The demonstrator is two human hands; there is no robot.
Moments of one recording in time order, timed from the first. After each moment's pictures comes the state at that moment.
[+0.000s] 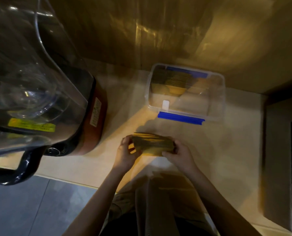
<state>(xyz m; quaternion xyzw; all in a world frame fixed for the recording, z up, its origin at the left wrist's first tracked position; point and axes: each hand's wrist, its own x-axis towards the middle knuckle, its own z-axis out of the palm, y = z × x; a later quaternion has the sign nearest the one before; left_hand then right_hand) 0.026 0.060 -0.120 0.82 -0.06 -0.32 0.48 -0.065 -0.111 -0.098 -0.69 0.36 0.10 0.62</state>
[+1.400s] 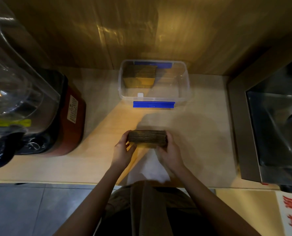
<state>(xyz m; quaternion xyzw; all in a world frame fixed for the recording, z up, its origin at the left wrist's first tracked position) -0.023 0.040 -0.121 0.83 -0.19 -0.28 0.45 -0.131 -0.098 -0.107 -0.75 0.38 -0.02 0.54</state>
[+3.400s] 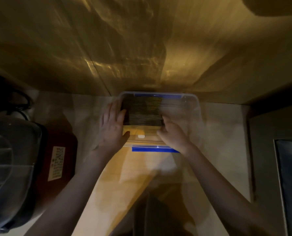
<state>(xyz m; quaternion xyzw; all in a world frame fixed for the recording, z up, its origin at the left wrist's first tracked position) 0.160 -0.070 -0.083 0.92 -0.36 -0.12 0.12 0.048 -0.236 -0.074 -0.82 0.29 0.13 0.47</state>
